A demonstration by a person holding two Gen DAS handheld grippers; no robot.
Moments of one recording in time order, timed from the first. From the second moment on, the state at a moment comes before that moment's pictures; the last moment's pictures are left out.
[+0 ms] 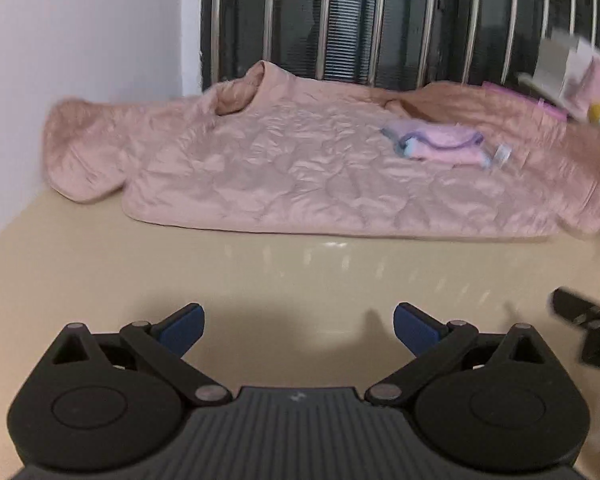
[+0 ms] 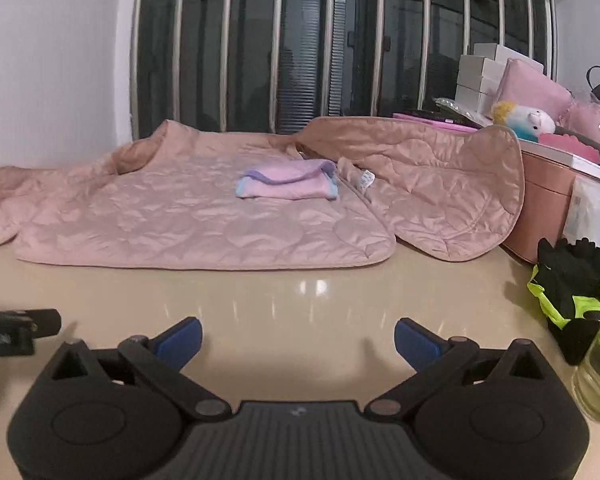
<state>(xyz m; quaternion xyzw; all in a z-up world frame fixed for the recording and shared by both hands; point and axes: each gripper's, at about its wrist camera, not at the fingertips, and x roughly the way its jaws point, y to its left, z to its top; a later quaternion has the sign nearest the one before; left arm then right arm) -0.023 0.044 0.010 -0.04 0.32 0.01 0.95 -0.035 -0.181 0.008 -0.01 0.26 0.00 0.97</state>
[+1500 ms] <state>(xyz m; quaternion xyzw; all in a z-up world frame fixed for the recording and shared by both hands) -0.001 0.017 -0.003 0.00 0.33 0.00 0.94 0.005 -0.171 -0.008 0.00 0.33 0.03 0.94</state>
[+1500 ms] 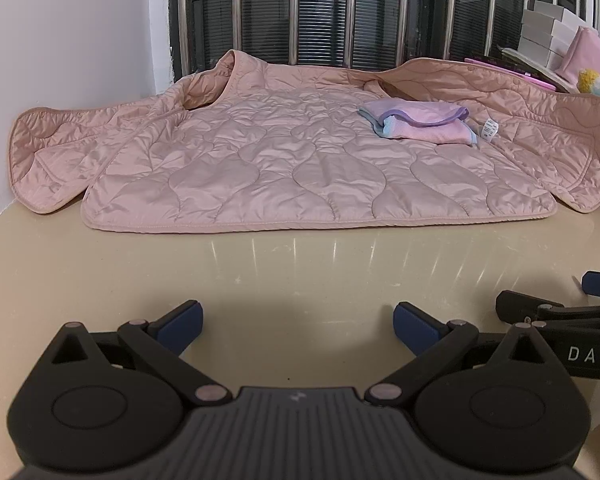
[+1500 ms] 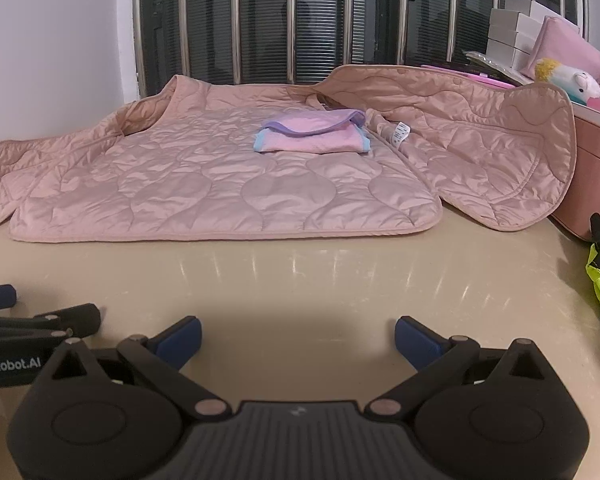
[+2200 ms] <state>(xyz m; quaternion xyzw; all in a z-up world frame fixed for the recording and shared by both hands) -0.001 0.015 -0.004 0.00 0.33 0.01 0.94 0.003 -0.170 -0.007 0.00 0.33 0.02 0.94</state>
